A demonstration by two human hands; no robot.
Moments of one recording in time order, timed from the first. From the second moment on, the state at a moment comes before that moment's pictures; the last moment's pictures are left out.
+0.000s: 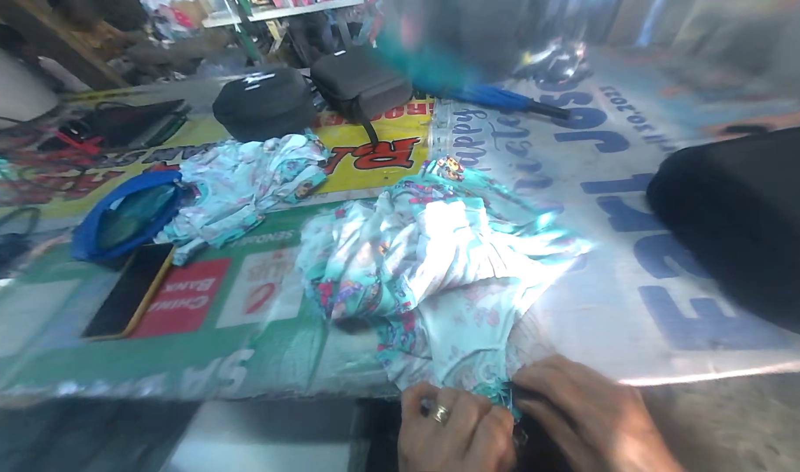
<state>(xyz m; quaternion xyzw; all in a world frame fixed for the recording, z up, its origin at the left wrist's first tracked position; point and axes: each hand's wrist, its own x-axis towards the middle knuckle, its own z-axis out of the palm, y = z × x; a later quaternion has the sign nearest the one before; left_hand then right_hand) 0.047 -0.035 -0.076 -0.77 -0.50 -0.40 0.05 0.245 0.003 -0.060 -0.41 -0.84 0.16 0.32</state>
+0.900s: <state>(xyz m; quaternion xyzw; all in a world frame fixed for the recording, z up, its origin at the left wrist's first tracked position) 0.020 -0.028 -0.056 -0.79 -0.54 -0.27 0.09 0.248 0.035 -0.067 -0.33 -0.82 0.30 0.35</state>
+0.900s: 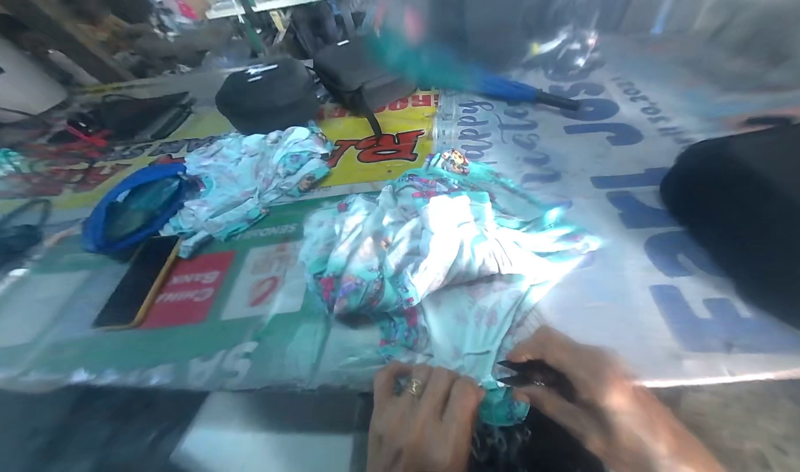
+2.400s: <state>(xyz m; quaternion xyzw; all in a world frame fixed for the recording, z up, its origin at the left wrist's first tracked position) 0.042 -0.004 -0.066 -0.78 -0.56 -0.27 0.08 0.241 0.022 -0.062 -0.44 -0.85 0.05 0.27</state>
